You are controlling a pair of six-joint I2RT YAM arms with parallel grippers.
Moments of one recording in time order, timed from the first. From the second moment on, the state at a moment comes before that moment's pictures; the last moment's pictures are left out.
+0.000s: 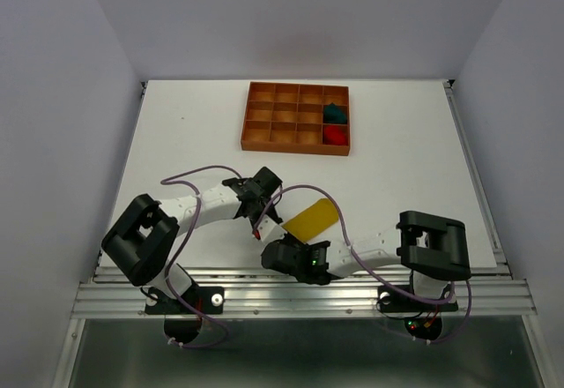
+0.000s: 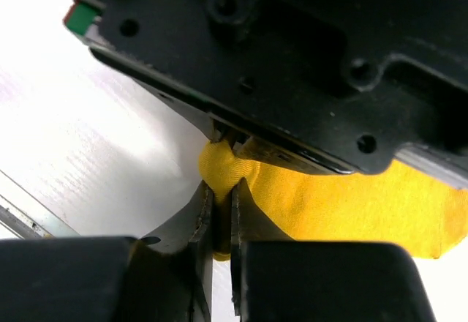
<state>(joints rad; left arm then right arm) -0.78 1.52 0.83 -0.55 0.14 -1.12 1.41 1.74 0.86 -0.03 0.64 0.23</state>
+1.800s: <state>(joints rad) -0.68 1.32 0.64 -0.37 0.25 -0.96 0.82 1.66 0.50 0.58 -0.49 0.82</state>
